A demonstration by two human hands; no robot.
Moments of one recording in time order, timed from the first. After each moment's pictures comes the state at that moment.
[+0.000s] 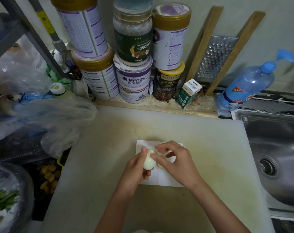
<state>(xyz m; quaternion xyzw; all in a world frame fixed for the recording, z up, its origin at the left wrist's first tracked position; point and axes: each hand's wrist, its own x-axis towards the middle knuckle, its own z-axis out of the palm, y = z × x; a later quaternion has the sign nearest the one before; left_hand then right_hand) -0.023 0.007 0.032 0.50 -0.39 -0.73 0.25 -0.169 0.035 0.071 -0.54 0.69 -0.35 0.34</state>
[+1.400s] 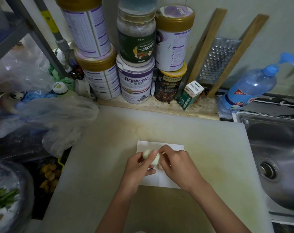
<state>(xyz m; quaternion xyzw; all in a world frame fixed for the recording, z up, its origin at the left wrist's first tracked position) -0.034 0.001 0.038 0.56 -0.35 -0.70 0.27 -0.173 0.034 0.071 -0.69 0.67 -0.17 0.19</state>
